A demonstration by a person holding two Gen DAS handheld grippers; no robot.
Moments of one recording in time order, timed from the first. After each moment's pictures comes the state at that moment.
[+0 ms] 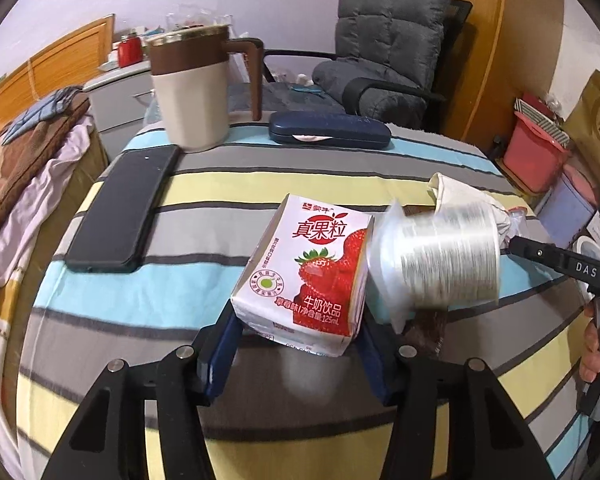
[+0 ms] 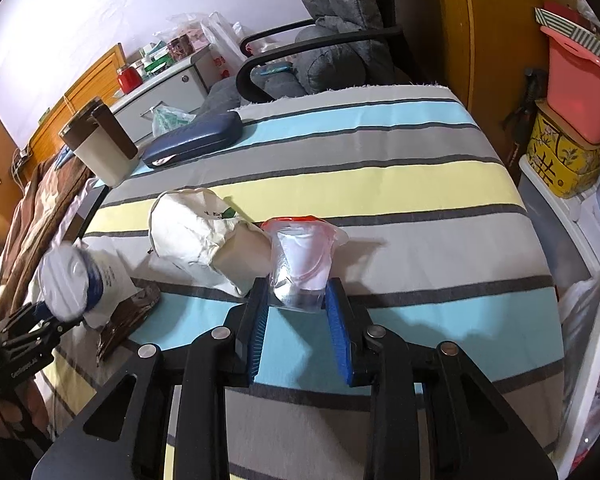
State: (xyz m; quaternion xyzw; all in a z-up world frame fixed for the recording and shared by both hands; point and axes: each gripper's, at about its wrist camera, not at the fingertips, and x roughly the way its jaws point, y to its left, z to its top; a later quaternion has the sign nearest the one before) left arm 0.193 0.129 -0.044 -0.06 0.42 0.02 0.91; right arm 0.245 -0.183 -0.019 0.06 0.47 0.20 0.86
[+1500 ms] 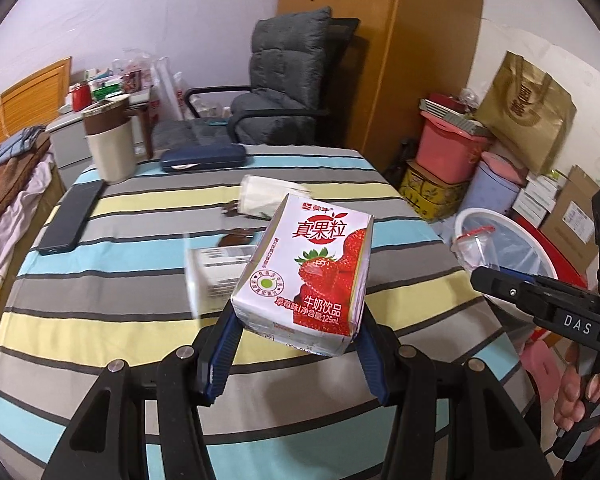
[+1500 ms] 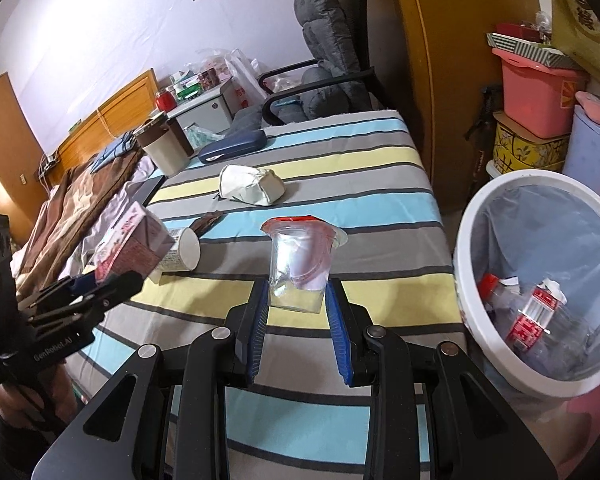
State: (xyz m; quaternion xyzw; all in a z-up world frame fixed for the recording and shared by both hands) left arm 0.091 -0.010 0.014 -0.05 0.37 -0.08 0.92; right arm 0.131 -0.238 0.024 0.07 0.42 0.21 0.88
